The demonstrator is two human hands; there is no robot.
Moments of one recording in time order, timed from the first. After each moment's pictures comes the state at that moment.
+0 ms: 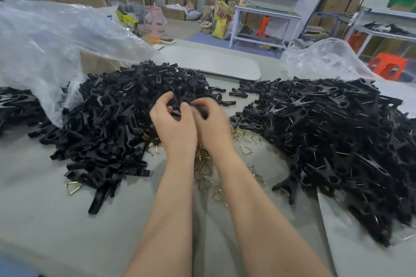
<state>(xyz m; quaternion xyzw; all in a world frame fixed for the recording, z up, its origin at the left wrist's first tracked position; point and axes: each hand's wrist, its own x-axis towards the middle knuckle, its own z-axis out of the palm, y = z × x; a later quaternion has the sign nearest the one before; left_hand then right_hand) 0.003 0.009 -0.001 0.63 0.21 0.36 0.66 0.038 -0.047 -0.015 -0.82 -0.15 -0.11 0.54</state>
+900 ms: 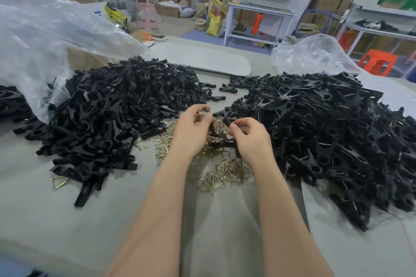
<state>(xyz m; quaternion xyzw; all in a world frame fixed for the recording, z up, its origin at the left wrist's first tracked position) 0.002 -0.017 -0.012 0.76 0.05 0.11 0.64 0.017 -0.151 -0.024 -0.86 -0.01 -0.09 0.51</state>
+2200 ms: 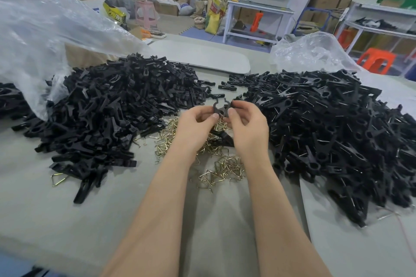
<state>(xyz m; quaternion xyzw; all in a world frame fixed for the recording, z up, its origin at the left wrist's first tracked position) 0.005 -0.024 -0.016 0.71 0.03 0.10 0.70 0.006 -0.132 -0.010 -0.76 -0.04 -0.17 0.62</state>
